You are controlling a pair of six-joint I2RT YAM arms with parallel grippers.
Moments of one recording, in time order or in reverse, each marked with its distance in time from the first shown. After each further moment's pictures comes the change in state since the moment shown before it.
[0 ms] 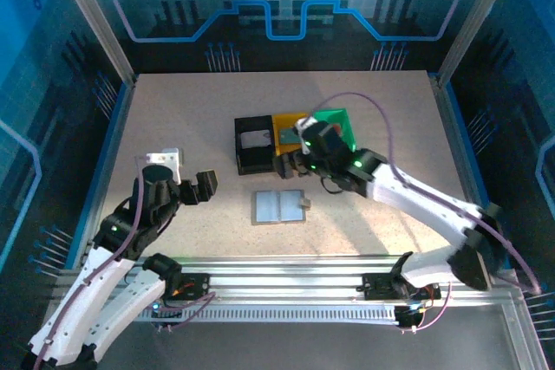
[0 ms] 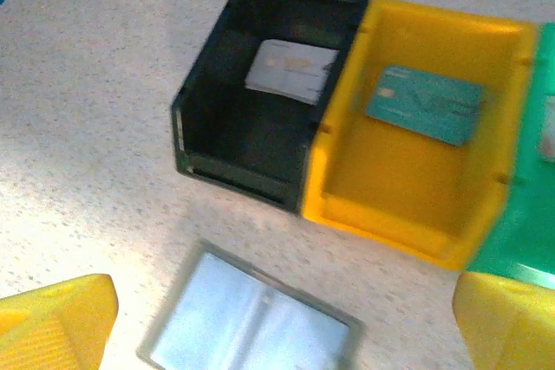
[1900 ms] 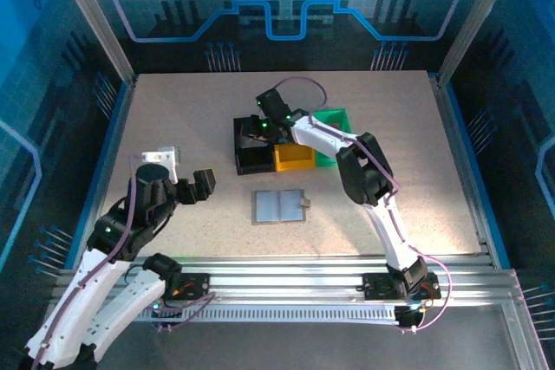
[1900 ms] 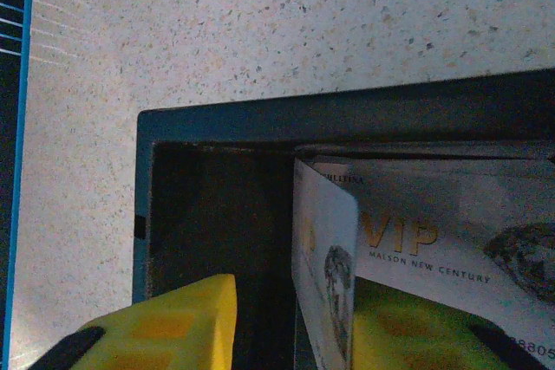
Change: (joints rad) left arm -0.002 -0.001 0.064 -0.060 0.008 -0.023; right arm -0.147 1.062 0.817 0.137 -0.399 0.426
